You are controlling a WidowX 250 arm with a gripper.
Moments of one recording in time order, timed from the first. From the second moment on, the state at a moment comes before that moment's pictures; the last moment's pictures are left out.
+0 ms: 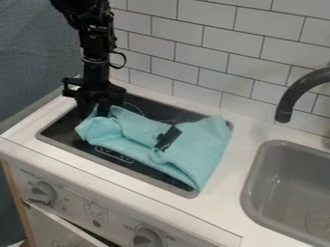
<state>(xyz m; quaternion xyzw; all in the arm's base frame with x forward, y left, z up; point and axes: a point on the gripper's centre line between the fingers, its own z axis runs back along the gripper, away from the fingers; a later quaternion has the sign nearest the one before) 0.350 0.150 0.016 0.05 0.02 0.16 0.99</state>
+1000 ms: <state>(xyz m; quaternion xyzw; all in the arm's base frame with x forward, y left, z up) 0.350 0.175 0.037 0.00 0.02 0.20 0.98</state>
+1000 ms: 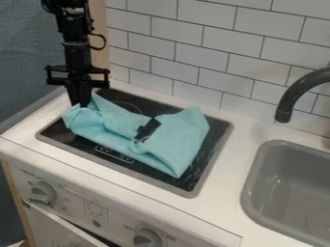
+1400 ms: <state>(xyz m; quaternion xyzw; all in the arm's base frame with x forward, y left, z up) 0.354 0.139 0.093 -0.04 -0.02 0.18 0.98</state>
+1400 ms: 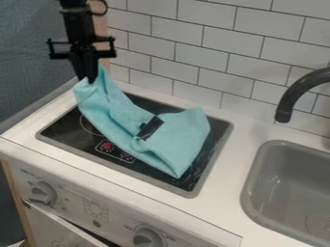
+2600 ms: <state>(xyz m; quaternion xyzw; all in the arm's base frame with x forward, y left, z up) 0.369 -0.027 0.049 0.02 0.01 0.01 1.00</state>
